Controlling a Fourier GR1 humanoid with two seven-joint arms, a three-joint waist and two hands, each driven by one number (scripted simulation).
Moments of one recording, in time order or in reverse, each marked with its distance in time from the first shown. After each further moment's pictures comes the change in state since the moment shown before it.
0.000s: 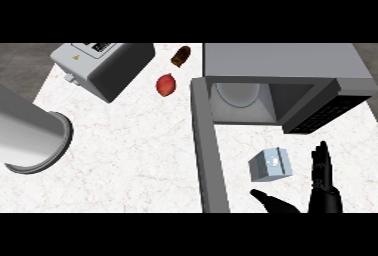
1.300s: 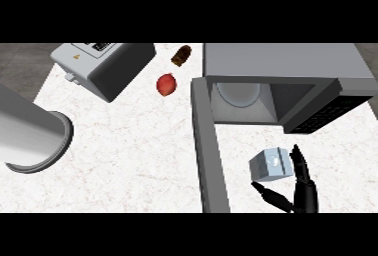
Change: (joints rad) left arm 0.163 -0.007 0.079 0.015 0.102 -0.139 -0.084; right arm -0.296 -0.012 -0.248 0.809 -0.223 0.165 -0.591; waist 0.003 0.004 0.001
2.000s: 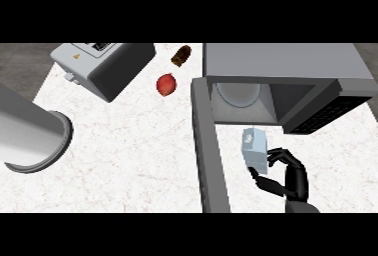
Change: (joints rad) left arm 0.027 0.009 0.021 0.013 0.064 -0.036 -0.010; right arm -0.227 -0.022 -0.066 0.310 -0.030 0.116 -0.189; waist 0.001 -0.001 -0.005
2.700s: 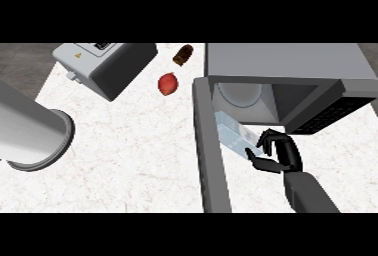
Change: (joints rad) left arm 0.031 0.020 0.028 0.011 0.057 -0.032 -0.022; right arm -0.243 -0.074 0.073 0.197 0.077 0.208 -0.026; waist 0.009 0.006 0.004
